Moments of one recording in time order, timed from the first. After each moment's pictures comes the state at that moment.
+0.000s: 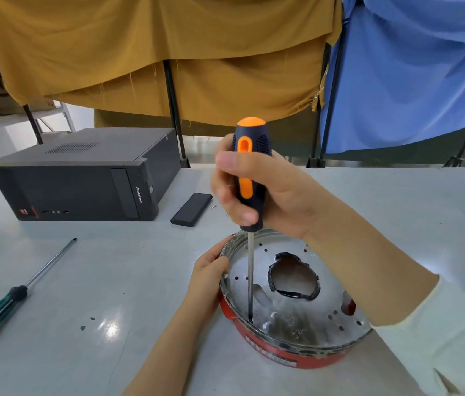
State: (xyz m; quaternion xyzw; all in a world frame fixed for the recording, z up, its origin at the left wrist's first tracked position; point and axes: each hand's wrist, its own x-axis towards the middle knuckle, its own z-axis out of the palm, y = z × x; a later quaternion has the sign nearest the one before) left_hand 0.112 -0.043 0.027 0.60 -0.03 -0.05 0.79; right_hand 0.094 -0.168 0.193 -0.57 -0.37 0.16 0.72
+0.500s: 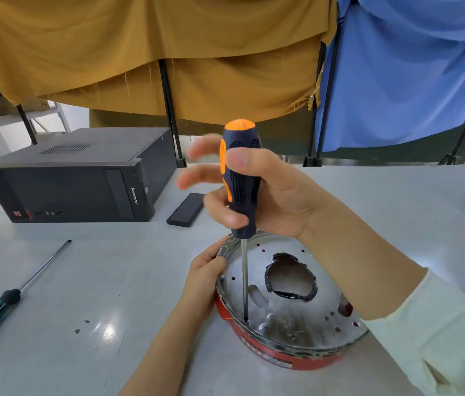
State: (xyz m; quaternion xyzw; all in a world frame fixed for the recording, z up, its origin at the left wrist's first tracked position) left_hand 0.117 -0.041 0.023 0.62 -0.04 -0.05 0.78; right_hand 0.095 -0.167 0.194 -0.53 -0.40 0.24 0.71
